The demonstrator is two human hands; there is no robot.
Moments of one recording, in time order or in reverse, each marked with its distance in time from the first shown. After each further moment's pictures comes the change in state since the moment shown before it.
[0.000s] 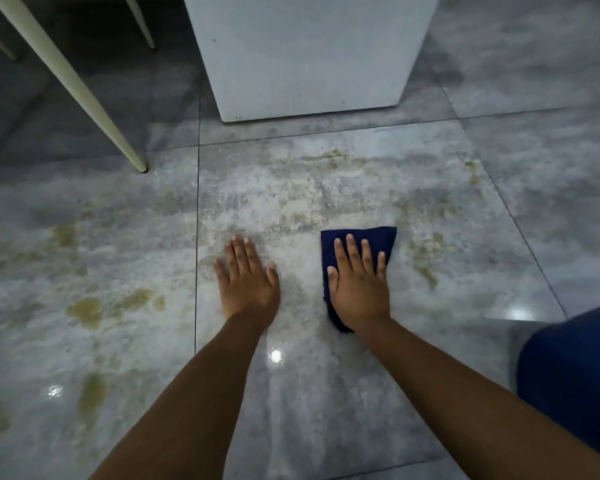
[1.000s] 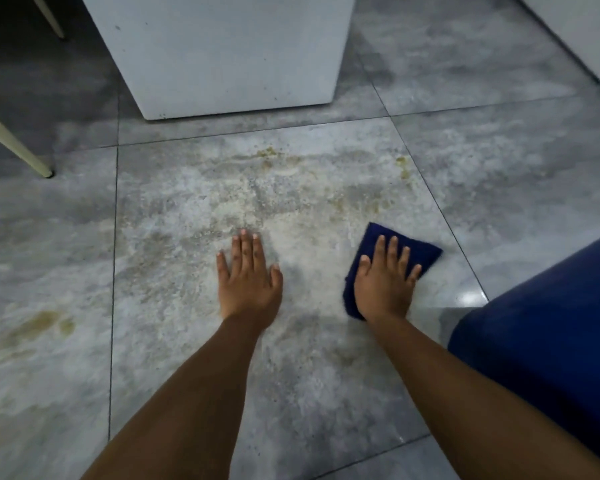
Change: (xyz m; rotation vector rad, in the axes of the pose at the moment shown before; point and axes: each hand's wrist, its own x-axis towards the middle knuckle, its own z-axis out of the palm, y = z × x) left_hand -0.008 0.097 0.014 -0.036 -0.028 0.201; right_hand -0.001 0.121 -0.018 0.072 0.060 0.506
